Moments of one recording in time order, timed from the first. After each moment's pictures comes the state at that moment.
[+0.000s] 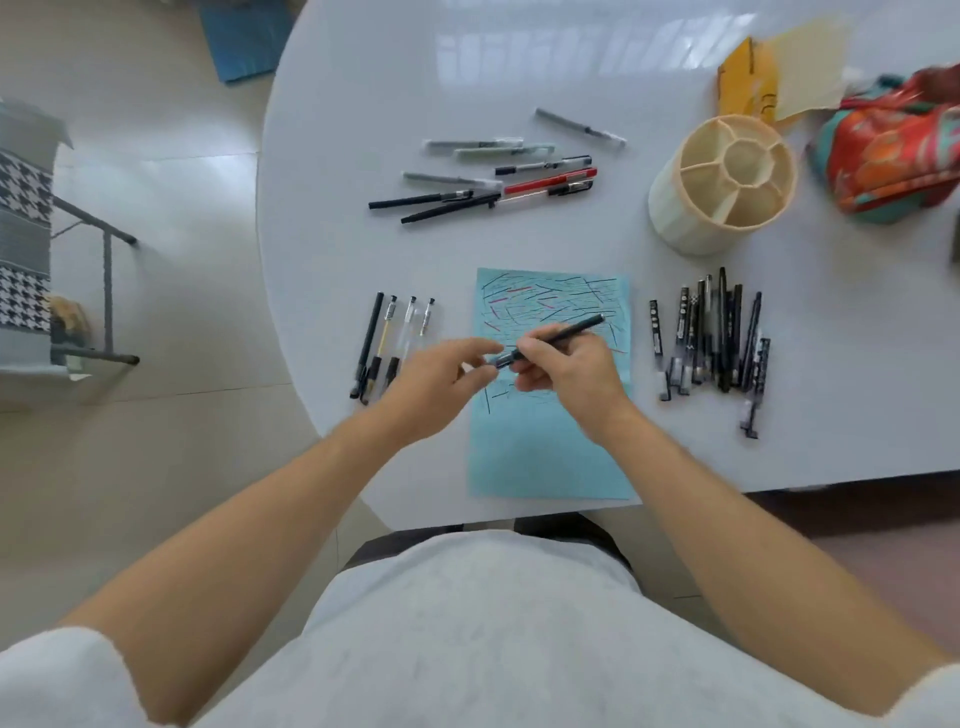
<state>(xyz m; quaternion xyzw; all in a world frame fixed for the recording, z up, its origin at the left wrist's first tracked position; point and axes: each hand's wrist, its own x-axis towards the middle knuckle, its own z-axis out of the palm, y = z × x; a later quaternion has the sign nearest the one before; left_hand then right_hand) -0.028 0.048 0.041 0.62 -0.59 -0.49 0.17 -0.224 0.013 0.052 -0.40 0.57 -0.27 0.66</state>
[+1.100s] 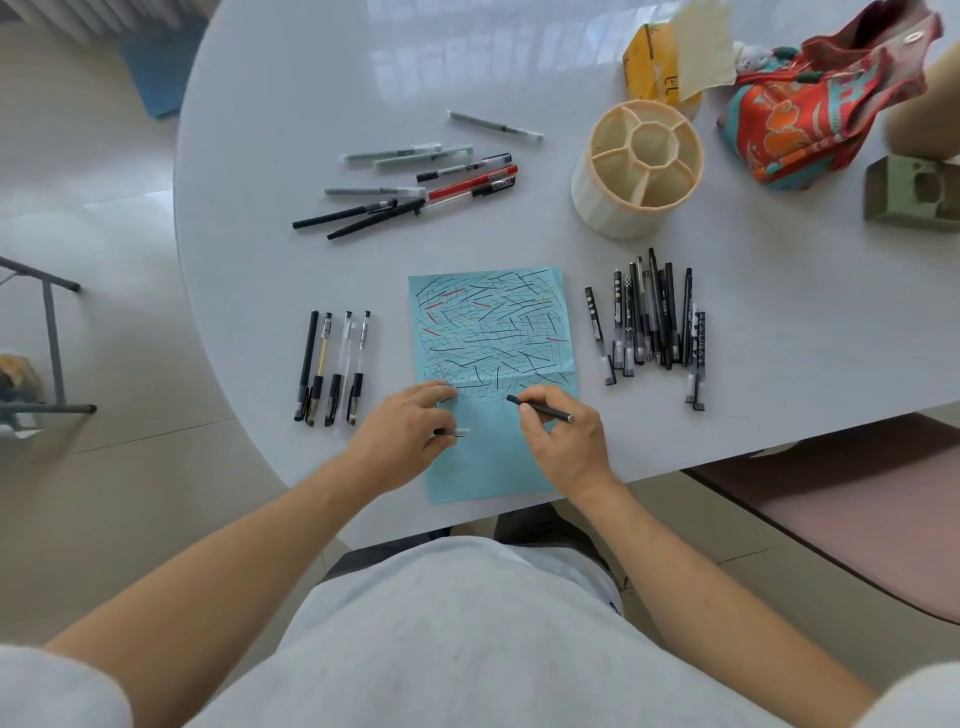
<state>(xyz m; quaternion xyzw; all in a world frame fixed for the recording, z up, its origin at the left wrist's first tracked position) -0.050 0.079 -0.001 0.51 -0.80 -0.31 0.05 -0.290 0.091 0.008 -0.57 0.67 -0.28 0.39</state>
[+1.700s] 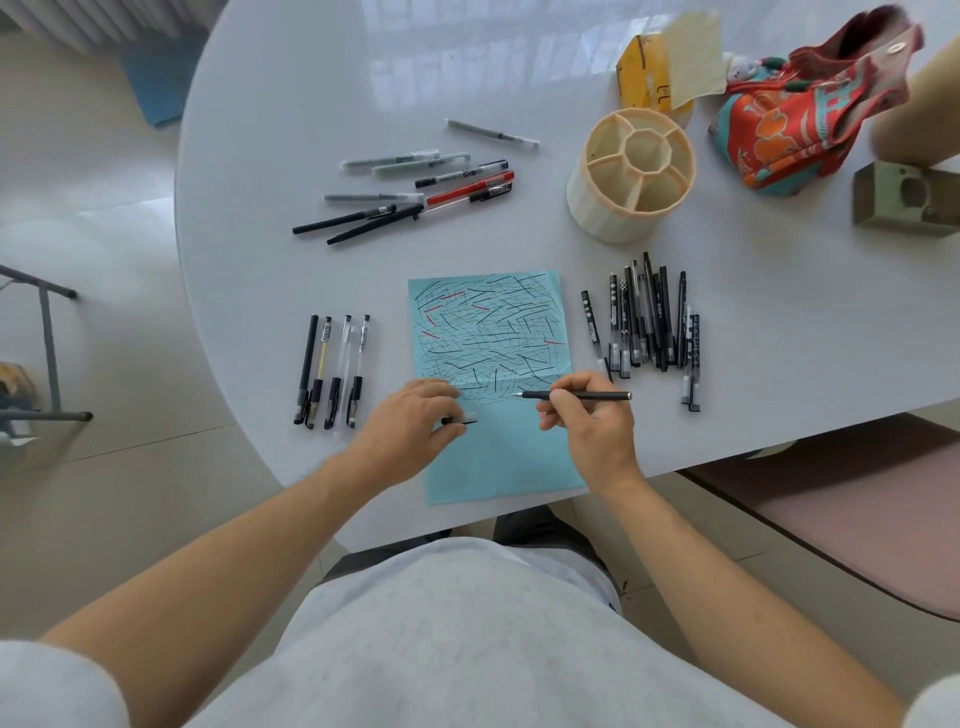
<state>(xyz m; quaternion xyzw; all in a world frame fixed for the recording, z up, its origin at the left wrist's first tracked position) -0.059 0.071 0.007 0.53 -0.78 -0.33 0.09 -0.303 0.079 0.036 -0.36 0.66 -0.40 0.53</state>
